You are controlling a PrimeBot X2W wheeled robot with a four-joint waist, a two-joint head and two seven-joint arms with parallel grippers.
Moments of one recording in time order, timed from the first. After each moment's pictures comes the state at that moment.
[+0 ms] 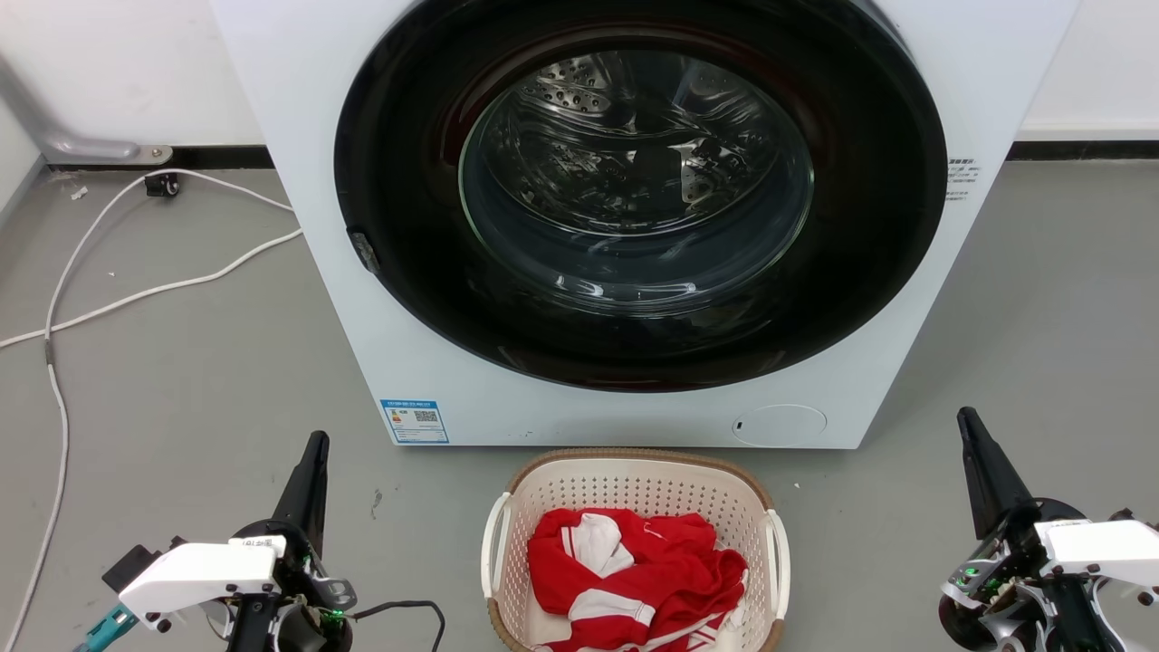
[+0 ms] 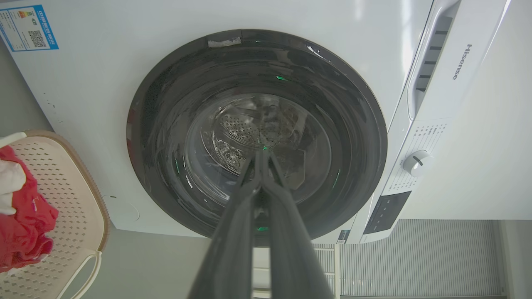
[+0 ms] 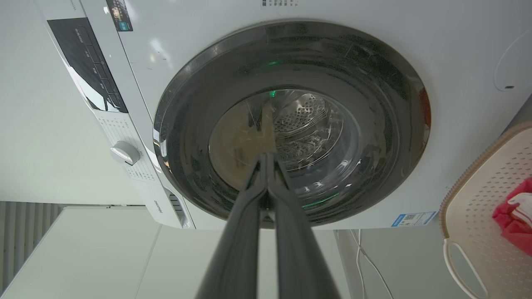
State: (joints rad) left arm -0.10 0.06 0.10 0.25 -1.62 -0.13 0.10; right arm -0.10 -0.06 -0.11 0.25 1.62 0.13 0.11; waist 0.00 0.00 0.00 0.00
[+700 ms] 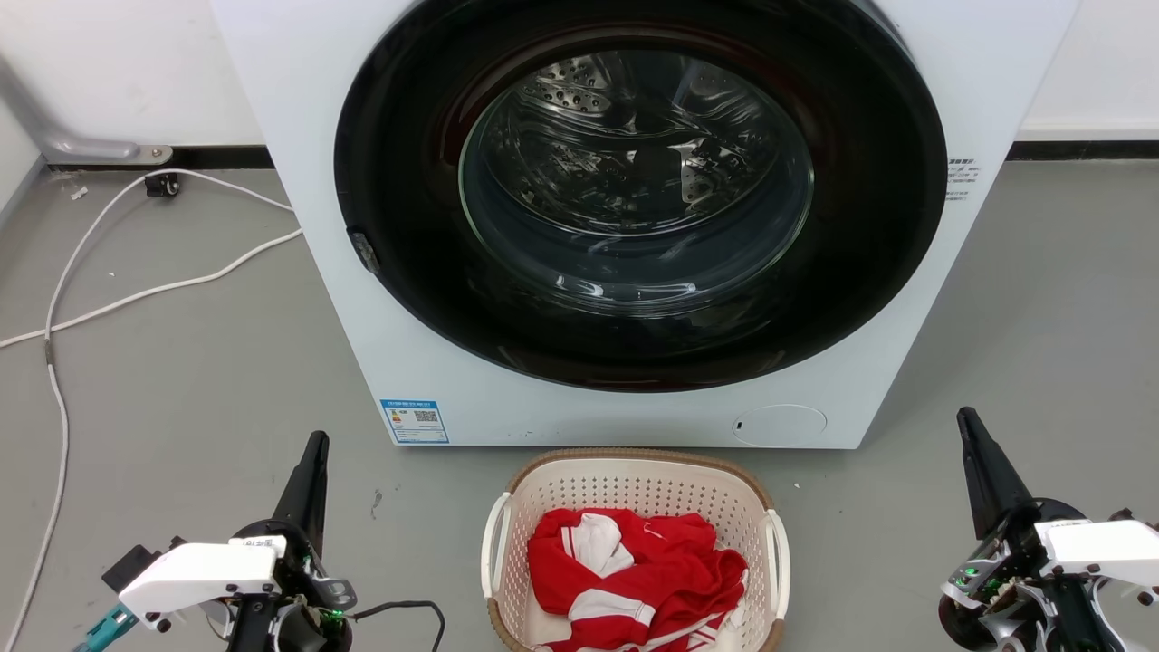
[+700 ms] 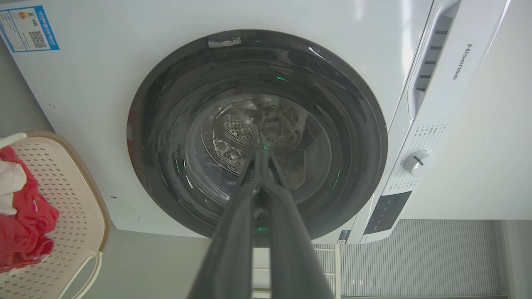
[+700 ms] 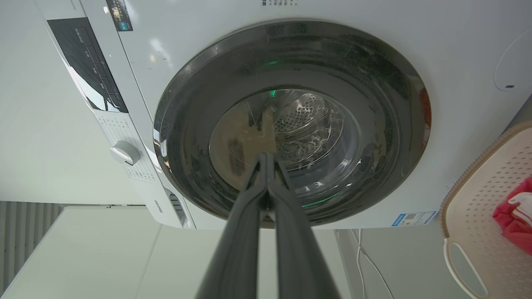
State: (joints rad) left arm -0.10 0.06 0.11 0.25 -1.62 -0.13 0.10; right arm -0.10 -0.06 -0.11 0.25 1.62 0.13 0.11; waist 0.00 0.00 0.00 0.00
